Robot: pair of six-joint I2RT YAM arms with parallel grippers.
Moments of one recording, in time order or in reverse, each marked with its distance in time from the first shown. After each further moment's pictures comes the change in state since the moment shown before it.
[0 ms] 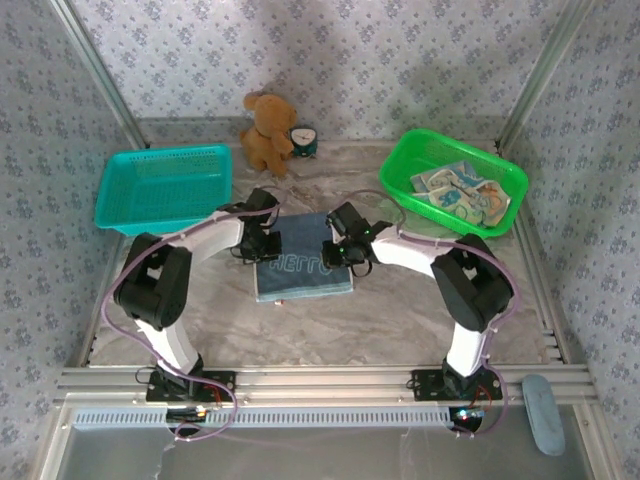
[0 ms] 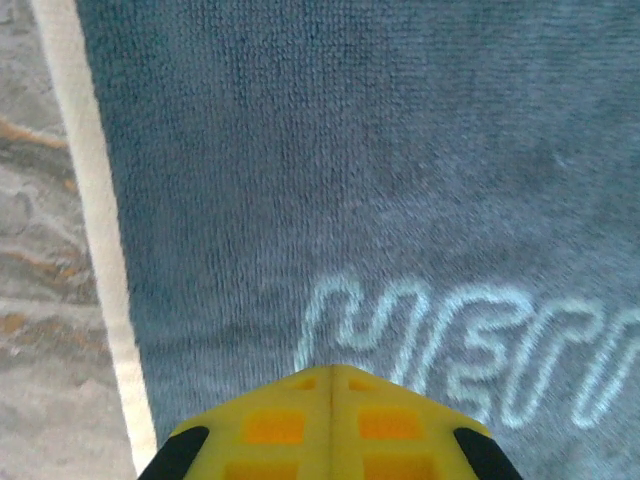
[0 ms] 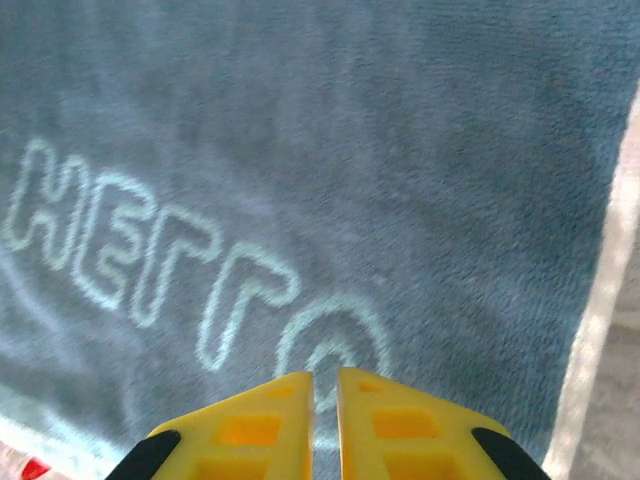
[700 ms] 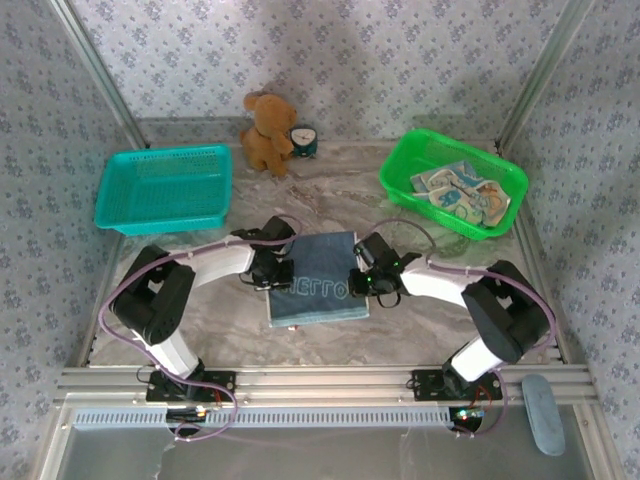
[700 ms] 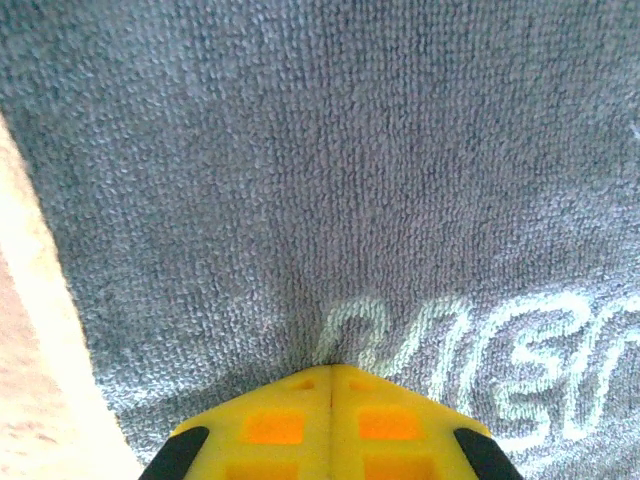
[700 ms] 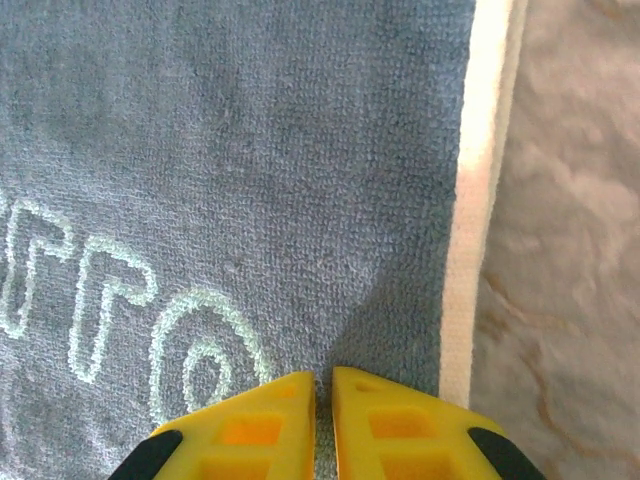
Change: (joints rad) left arm -0.175 -0.099 -0.198 0.074 0.039 -0.103; right arm -0.011 -0.279 -0.404 0.080 0.003 0.055
